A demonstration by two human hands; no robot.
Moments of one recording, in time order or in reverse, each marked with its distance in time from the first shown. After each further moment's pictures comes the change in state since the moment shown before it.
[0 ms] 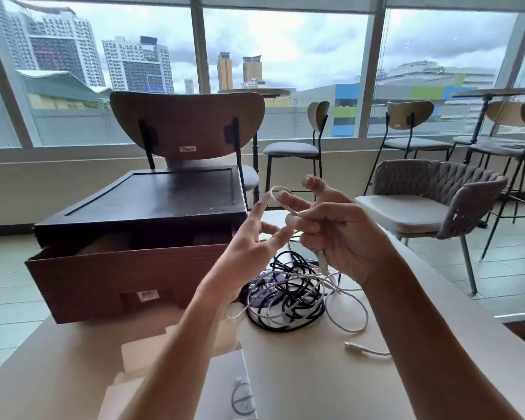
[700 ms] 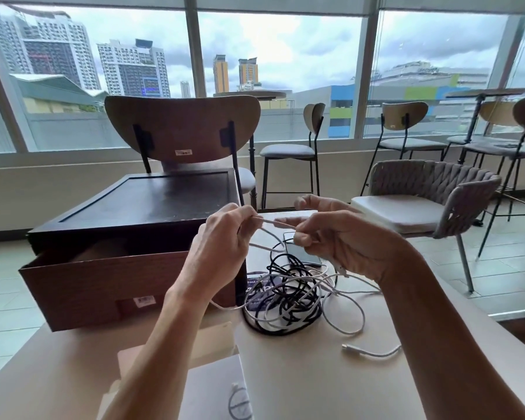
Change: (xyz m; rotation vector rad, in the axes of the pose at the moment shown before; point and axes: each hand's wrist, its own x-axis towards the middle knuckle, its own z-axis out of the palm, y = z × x) left_hand 0.001 -0.002 -0.030 0.701 0.273 0.314; right_hand -0.008 -0.016 -0.008 -0.254 0.105 0.146
